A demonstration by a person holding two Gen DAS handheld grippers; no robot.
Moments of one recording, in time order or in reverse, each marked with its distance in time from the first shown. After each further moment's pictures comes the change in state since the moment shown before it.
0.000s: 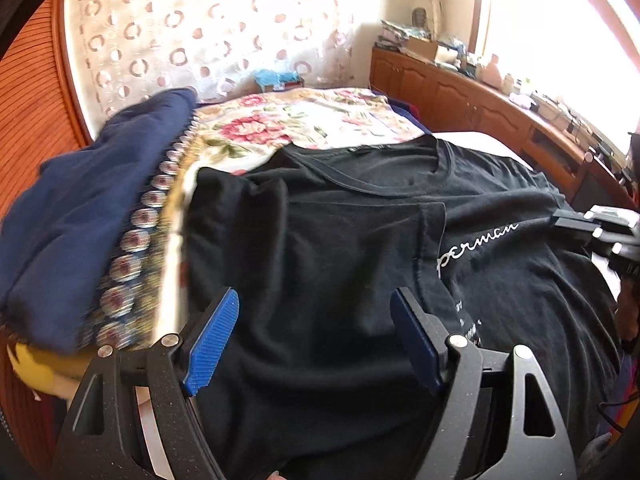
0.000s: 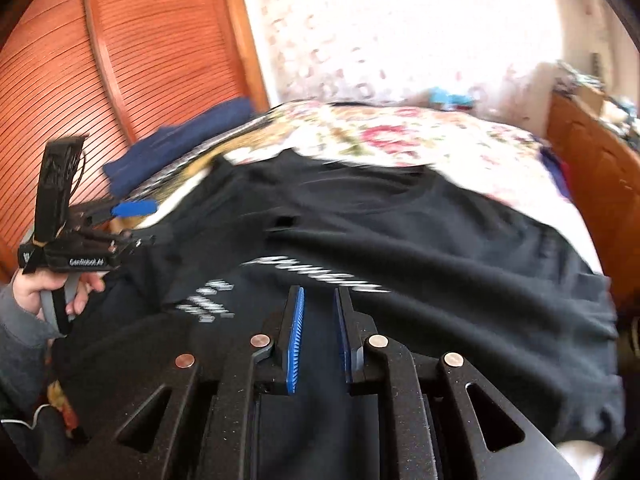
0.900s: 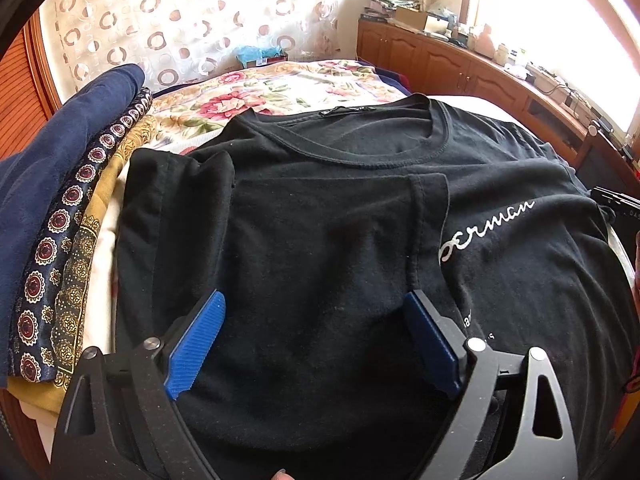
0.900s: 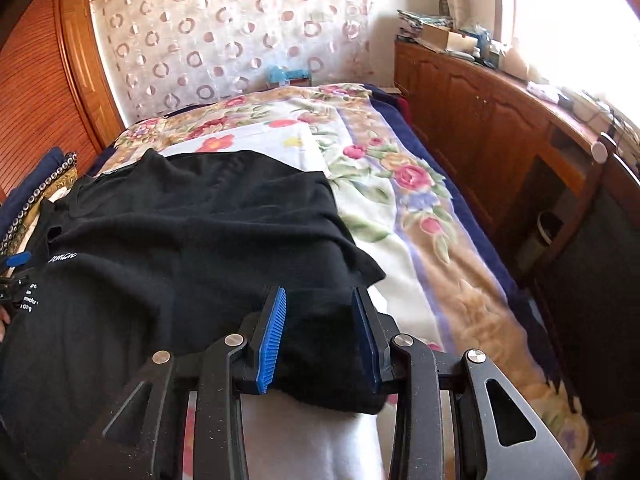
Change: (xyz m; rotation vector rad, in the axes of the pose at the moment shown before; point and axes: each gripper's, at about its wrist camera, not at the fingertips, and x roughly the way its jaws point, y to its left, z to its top) left arm 0.041 -0.021 0.002 0.041 0.089 -0.016; right arm -0.061 -0.123 -0.049 0.283 0.058 -0.390
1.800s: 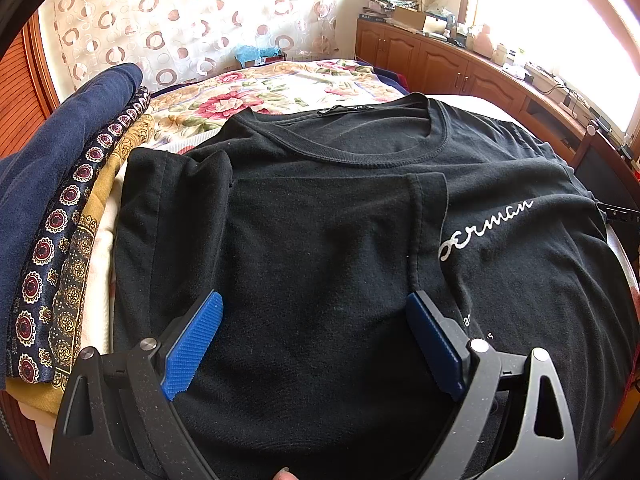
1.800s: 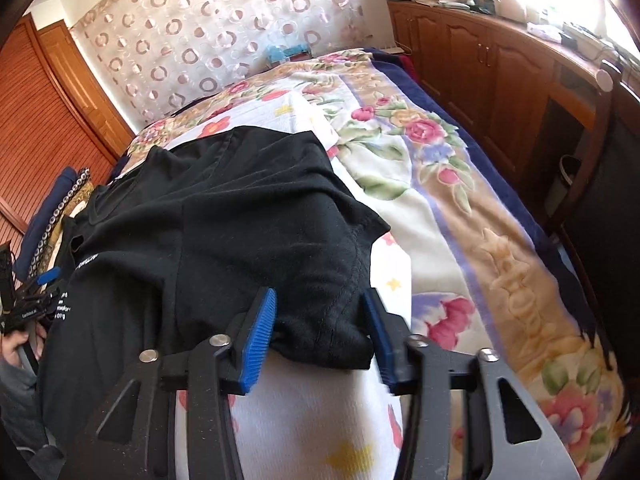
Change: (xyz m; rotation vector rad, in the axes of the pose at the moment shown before) left arm 0.001 -0.001 -0.001 0.001 0.001 -0.005; right arm 0.004 -0.020 -0.009 0.135 0.098 0.129
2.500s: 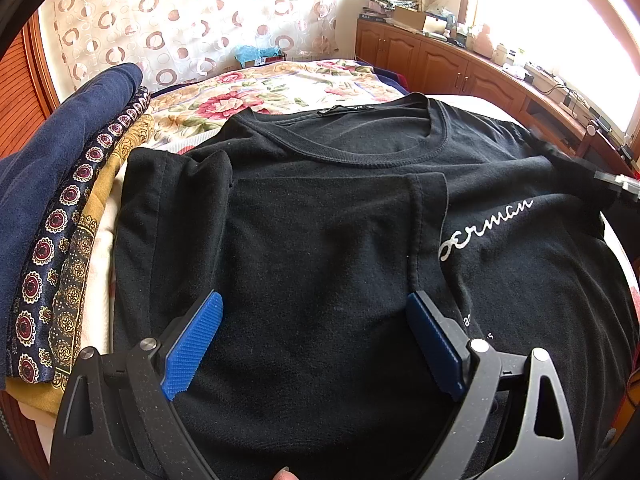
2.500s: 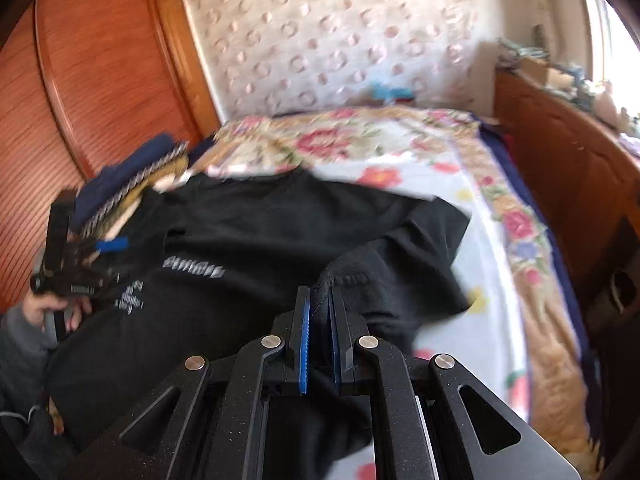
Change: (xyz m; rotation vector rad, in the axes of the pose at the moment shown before) left arm 0.000 0.000 0.000 0.000 0.000 0.000; right arm 0.008 0.107 0.012 -0.326 -0.106 0.169
